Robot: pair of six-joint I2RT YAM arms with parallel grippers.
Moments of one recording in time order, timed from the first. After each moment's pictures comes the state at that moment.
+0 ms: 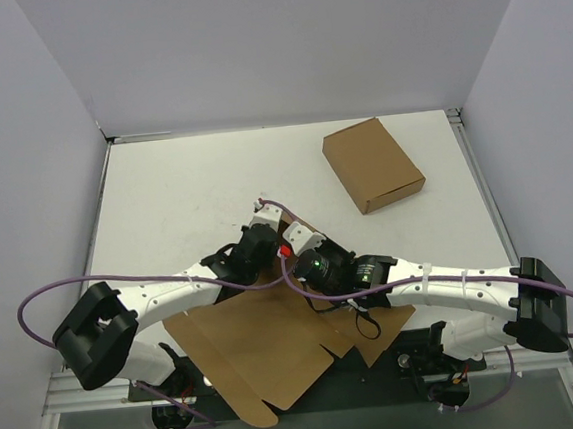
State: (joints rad) left arm -0.88 1.42 0.74 0.00 -0.52 -0.25; right arm 1.20 1.29 0.89 -0.44 0.86 0.00
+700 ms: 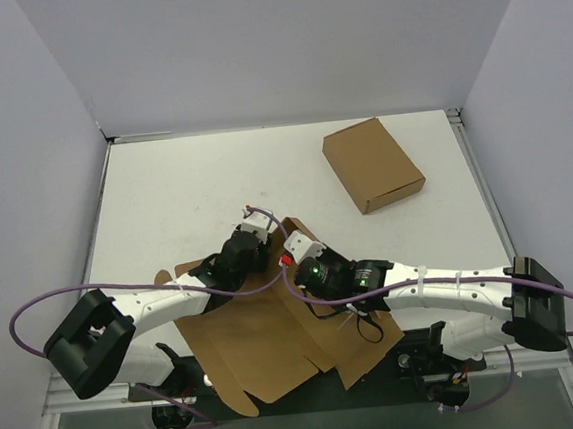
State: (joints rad) left arm -0.81 1.35 0.58 0.23 -0.36 -0.20; right arm 1.21 1.30 0.84 -0.46 0.80 0.03
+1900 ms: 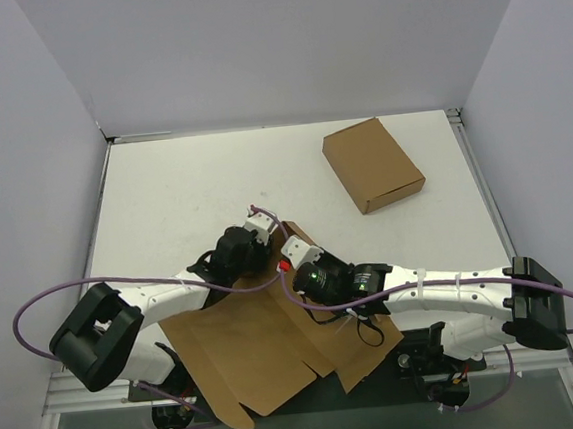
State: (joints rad) left arm -0.73 1.41 0.56 0.31 -0.11 -0.10; right arm 1.25 1.30 0.84 -0.47 0.80 0.03
